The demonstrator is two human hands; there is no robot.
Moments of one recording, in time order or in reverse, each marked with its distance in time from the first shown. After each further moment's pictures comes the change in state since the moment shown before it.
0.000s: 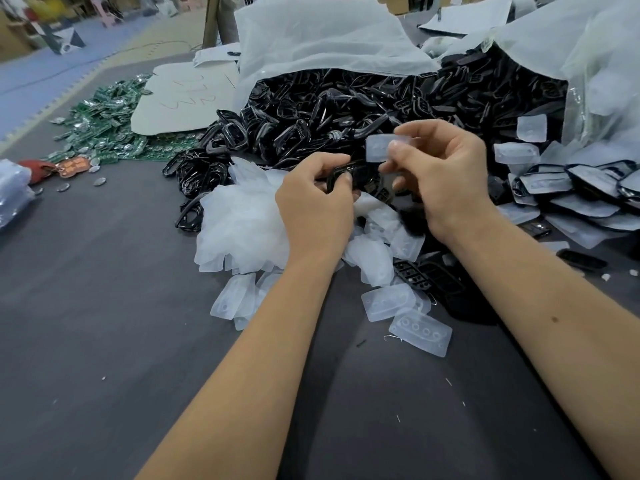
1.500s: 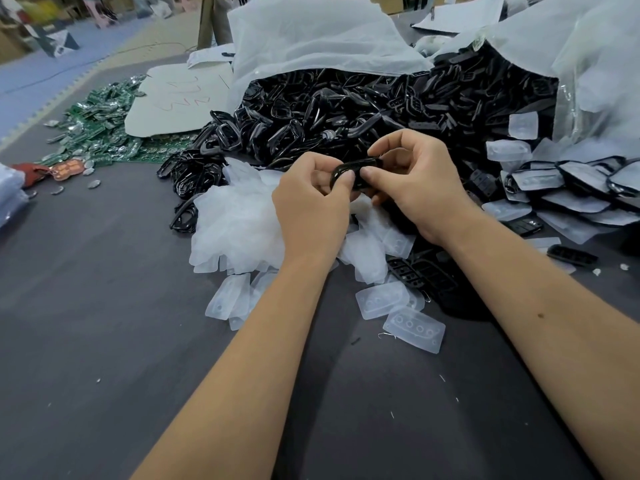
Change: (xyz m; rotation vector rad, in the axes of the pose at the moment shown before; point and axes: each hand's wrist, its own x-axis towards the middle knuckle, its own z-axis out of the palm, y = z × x) left_hand -0.003 0.002 -0.001 0.041 -0.012 0.003; right_hand 0.001 0.008 0.001 -0.235 -0.188 0.019
